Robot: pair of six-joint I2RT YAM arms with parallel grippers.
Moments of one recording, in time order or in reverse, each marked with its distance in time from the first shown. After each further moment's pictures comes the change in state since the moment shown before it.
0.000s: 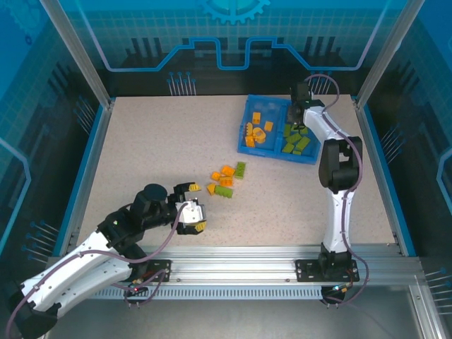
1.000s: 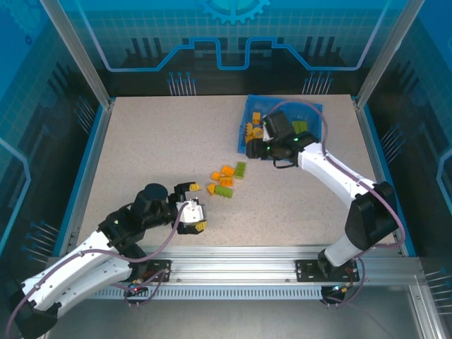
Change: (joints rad) left arm 0.002 0.013 0.000 0.008 0.001 0.002; right arm 0.393 -0.669 -0.634 0.008 -0.363 0.150
